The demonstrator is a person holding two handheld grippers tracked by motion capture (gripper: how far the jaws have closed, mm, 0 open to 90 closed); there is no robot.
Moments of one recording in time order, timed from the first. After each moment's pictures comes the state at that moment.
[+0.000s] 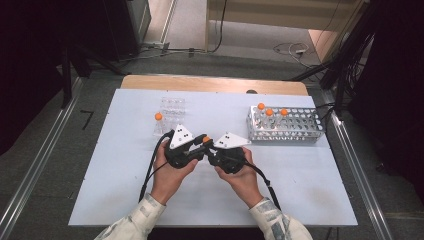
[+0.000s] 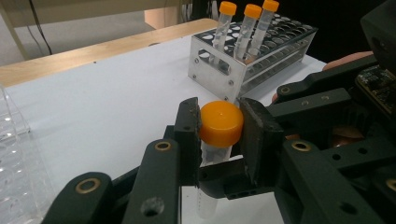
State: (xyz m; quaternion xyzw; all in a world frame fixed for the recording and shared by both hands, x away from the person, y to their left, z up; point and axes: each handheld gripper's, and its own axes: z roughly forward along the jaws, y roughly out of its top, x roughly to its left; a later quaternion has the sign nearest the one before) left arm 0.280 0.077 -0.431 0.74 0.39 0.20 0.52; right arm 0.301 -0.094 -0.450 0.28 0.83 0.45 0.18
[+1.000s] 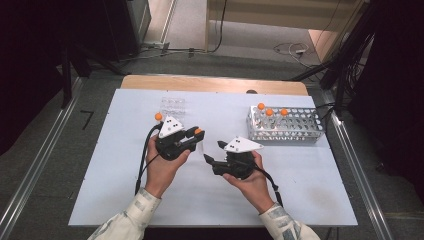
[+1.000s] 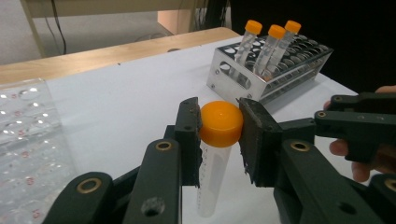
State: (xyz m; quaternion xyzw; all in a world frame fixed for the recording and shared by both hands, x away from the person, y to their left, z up) left arm 0.290 0.100 -0.412 0.71 0.42 0.20 0.52; right arm 0.290 -0.122 -0.448 0.30 0.82 0.47 0.16
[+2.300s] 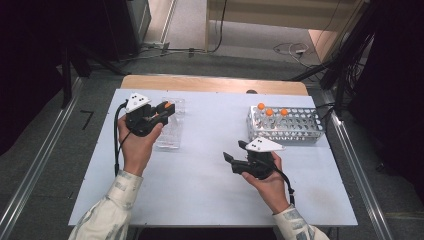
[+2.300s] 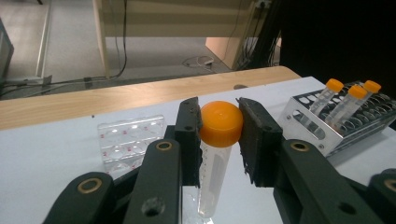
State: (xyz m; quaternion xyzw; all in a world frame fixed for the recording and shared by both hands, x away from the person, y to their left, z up) left arm 0.318 0.166 -0.381 0.65 0.49 0.26 0.52; right arm 0.294 -0.166 -0.450 0.34 0.80 0.45 0.18
